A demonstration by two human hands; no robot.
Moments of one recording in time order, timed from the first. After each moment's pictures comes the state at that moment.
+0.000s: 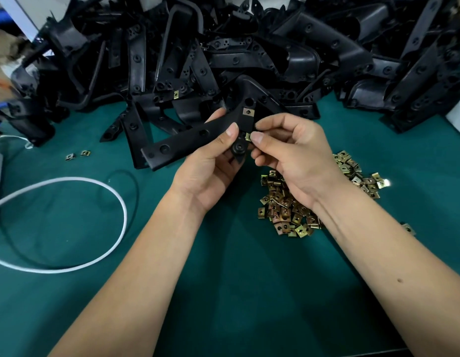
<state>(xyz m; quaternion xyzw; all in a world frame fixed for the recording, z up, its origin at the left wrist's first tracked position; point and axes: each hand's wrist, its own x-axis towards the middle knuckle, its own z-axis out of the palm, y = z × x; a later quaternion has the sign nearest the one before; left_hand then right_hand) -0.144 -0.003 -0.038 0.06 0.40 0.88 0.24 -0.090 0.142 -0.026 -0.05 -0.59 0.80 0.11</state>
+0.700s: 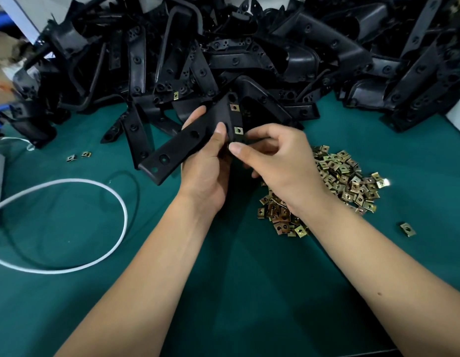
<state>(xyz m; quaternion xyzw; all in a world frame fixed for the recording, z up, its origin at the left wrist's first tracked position) -0.144 0.011 -0.050 0.00 0.43 0.90 0.08 -0.091 0.126 -0.038 -0.10 -0.75 0.64 0.15</state>
